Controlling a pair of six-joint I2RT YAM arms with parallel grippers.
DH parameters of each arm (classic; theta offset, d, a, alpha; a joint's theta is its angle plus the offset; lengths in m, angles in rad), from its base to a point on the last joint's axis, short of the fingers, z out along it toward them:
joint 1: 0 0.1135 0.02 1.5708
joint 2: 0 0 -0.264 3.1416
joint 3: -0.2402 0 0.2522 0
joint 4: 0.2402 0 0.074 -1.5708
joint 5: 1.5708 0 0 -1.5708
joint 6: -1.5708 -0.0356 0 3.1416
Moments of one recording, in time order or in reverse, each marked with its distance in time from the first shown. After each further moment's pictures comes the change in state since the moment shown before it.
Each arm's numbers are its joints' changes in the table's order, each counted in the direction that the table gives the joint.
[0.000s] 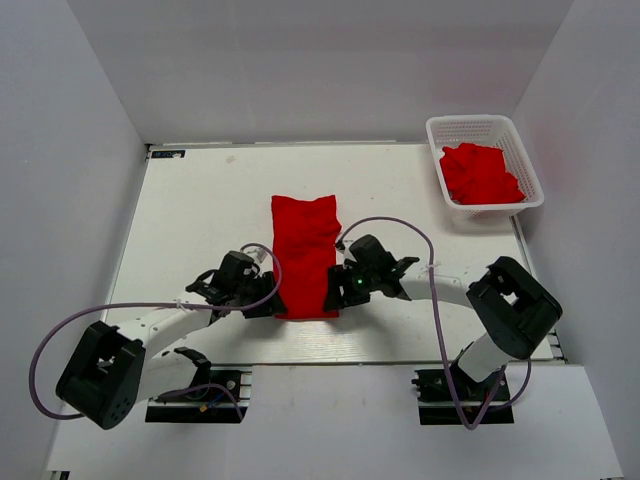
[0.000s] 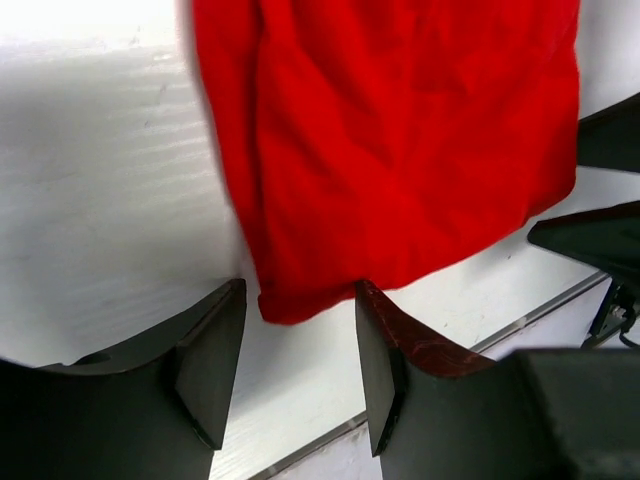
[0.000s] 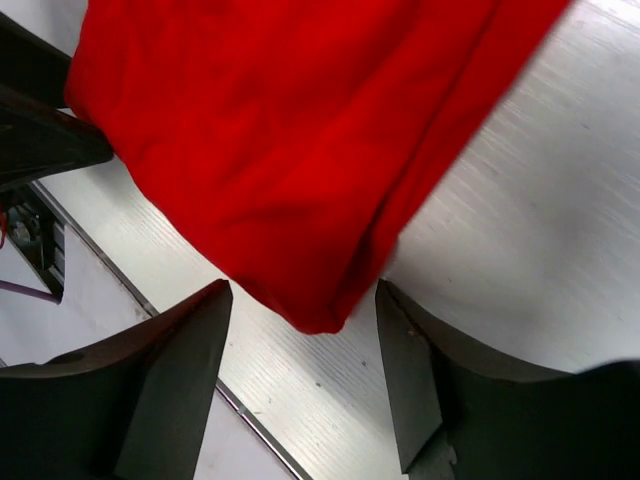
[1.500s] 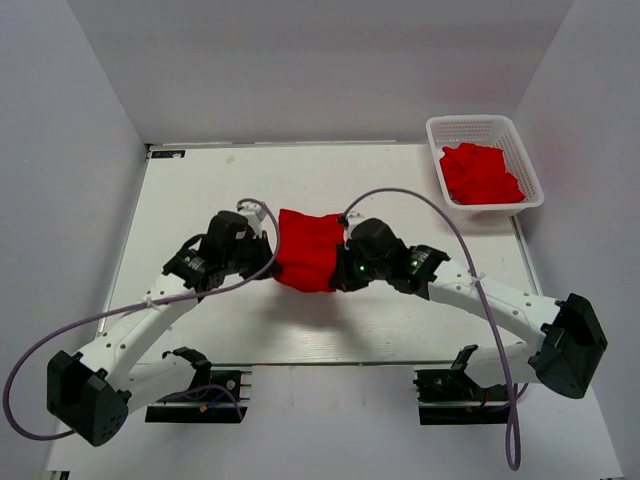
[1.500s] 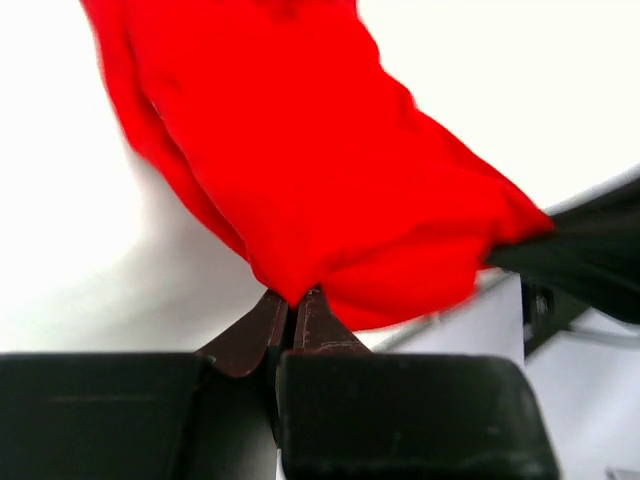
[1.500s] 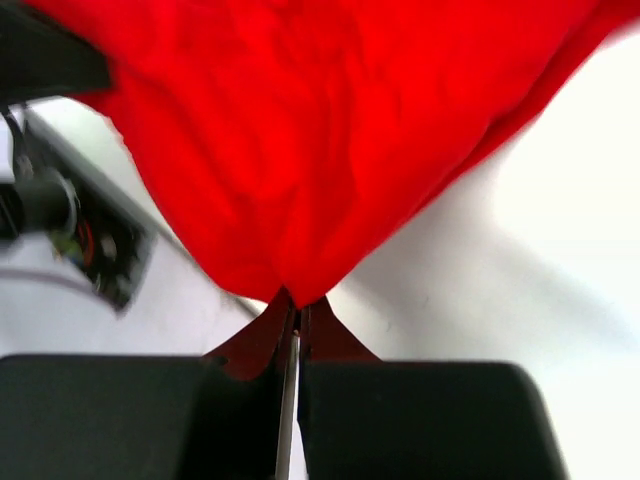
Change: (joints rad) left arm -0.024 0.124 -0.383 0.314 -0.052 -0.122; right arm 0.125 0.290 -0.190 0.341 0.237 -0.040
